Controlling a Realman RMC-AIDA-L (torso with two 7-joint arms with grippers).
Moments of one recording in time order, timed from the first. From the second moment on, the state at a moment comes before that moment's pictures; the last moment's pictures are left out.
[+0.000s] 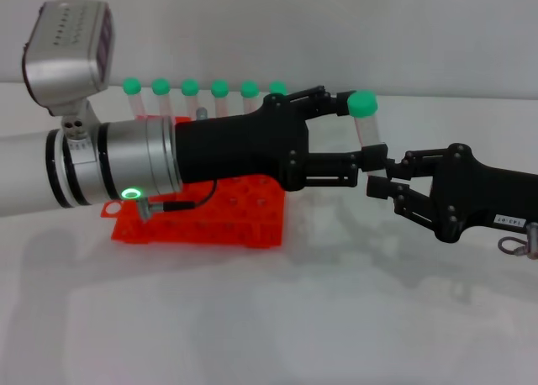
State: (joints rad) left arm -0.68 -2.07 1.06 0.58 1.45 1.56 -1.31; right arm 0.56 2.02 -0.99 -0.59 1.64 1.60 -2.00
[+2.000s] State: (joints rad) left arm -0.69 -2.08 1.08 0.57 1.43 1.52 -1.31; right arm 0.58 2.02 -1.05 -0.59 1.69 1.57 -2.04
